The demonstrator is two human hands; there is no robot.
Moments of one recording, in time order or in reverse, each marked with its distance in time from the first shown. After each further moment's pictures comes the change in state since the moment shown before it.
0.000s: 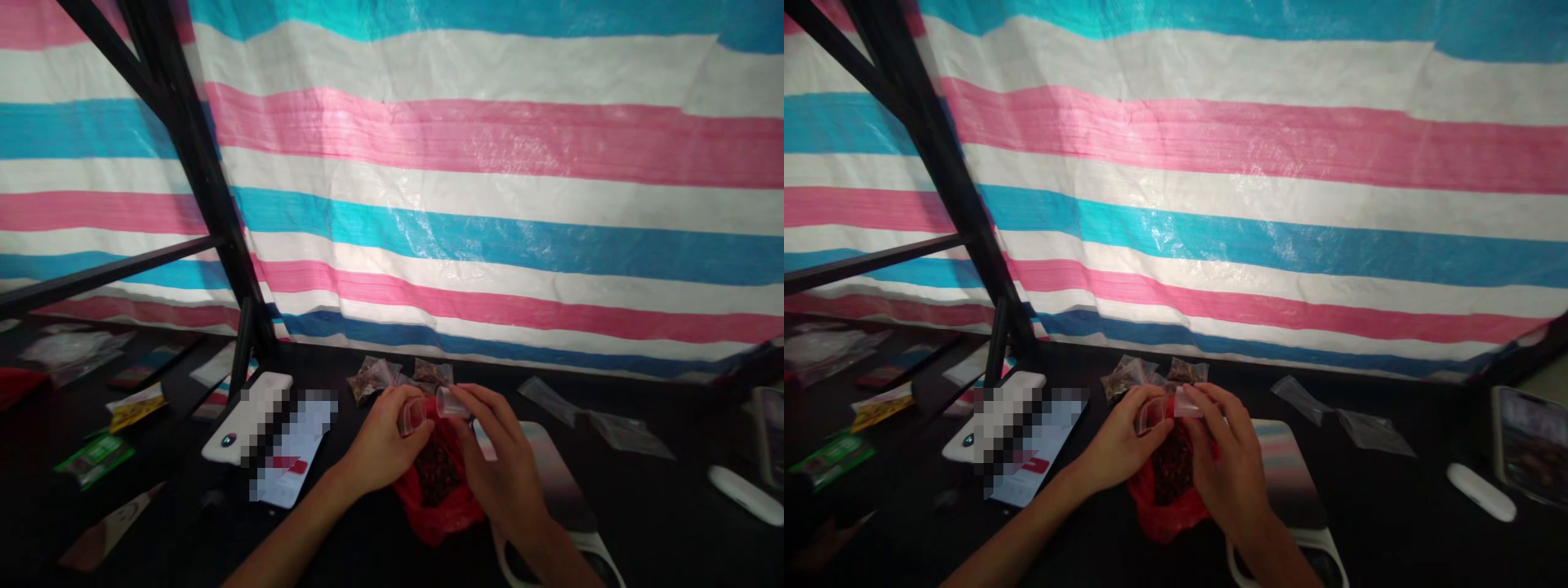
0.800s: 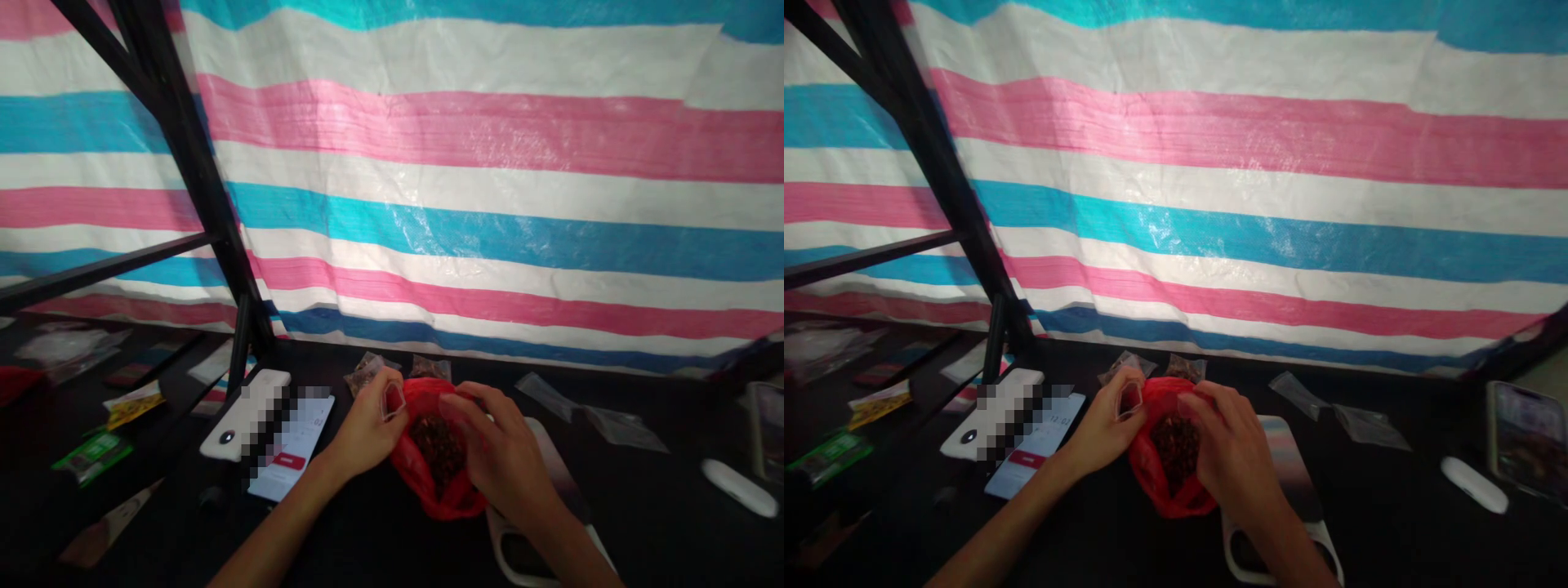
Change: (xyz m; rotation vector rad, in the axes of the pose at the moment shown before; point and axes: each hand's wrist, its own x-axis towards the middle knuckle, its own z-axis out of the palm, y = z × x) left_hand 0.005 0.004 -0.018 -0.113 0.052 -0.021; right_hand 0.009 0.003 -0.018 -0.188 -0.167 -0.100
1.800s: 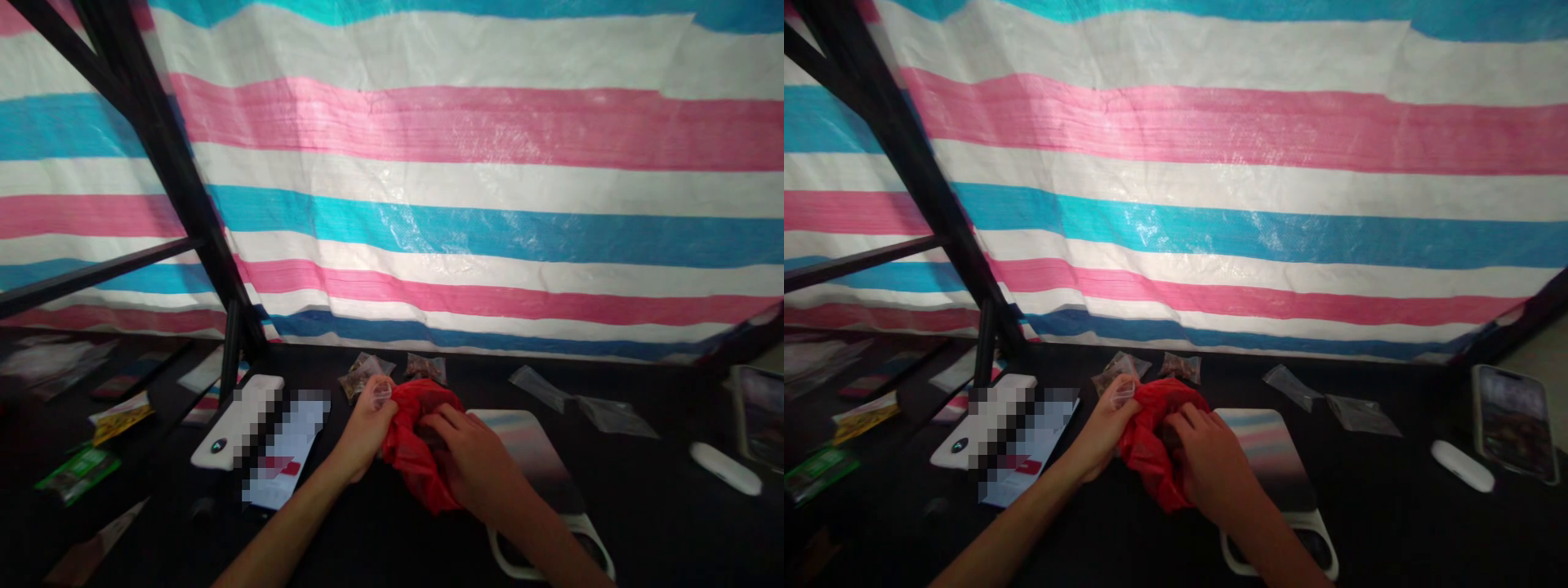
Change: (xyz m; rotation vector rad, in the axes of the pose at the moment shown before) left_hand 0.001 -0.020 0.025 -0.504 0.159 -0.388; right_hand -0.006 -0.011 0.018 0.028 -0.562 0.166
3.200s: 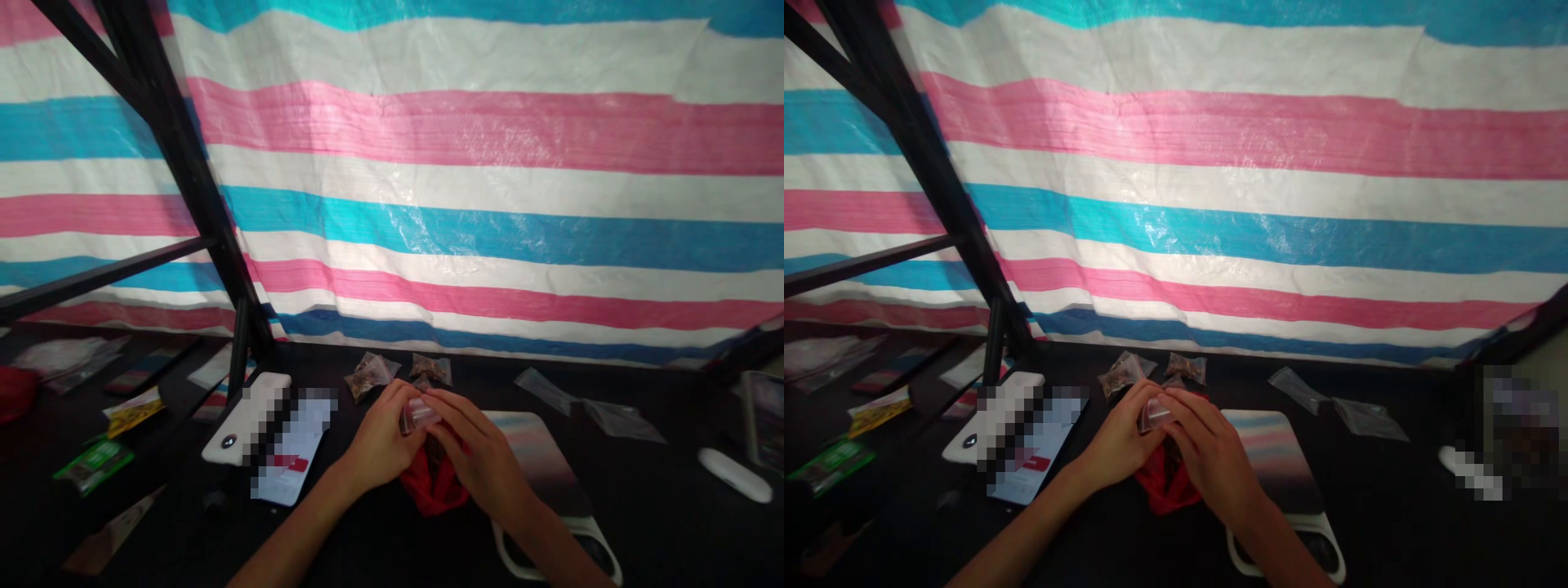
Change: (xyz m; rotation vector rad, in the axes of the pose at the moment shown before) left_hand -0.012 0.011 -0.003 0.642 -0.272 0.460; right_hand 0.006 0.004 0.008 0.208 0.518 -0.313
